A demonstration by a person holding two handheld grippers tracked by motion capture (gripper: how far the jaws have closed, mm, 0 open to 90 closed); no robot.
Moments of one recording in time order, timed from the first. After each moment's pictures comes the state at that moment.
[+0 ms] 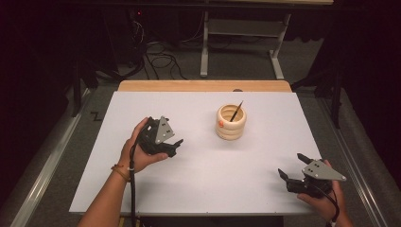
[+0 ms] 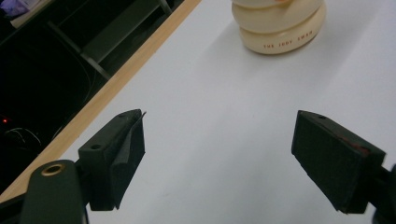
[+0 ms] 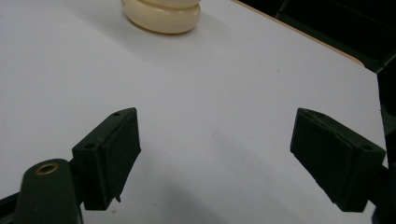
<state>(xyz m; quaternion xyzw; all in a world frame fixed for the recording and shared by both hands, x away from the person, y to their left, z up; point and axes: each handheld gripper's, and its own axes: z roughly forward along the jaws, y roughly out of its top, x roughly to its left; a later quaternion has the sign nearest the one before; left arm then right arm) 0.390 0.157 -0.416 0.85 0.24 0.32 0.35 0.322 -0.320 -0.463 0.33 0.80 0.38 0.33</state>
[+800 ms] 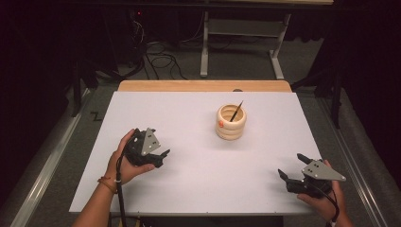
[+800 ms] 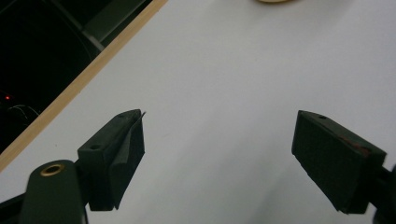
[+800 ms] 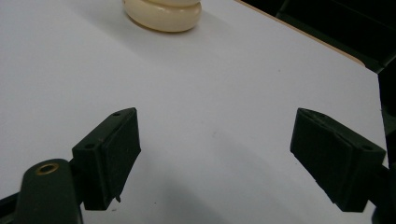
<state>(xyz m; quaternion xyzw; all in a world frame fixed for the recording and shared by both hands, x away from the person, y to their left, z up) 0.367 0.190 -0.443 0.85 0.26 0.32 0.33 0.322 -0.320 -0.463 0.33 0.80 0.38 0.33</state>
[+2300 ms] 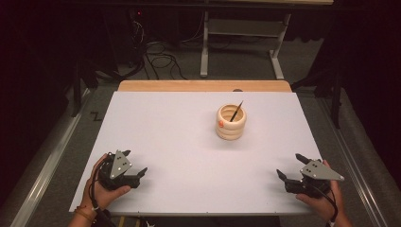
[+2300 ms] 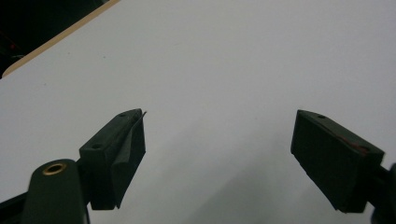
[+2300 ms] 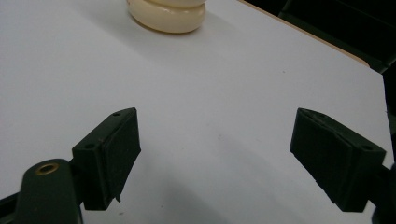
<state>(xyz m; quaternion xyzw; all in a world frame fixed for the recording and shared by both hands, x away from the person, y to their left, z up) 0.309 0.254 -0.477 0.82 0.34 0.30 0.35 0.322 -0.316 -0.463 0.33 0.80 0.38 0.33</state>
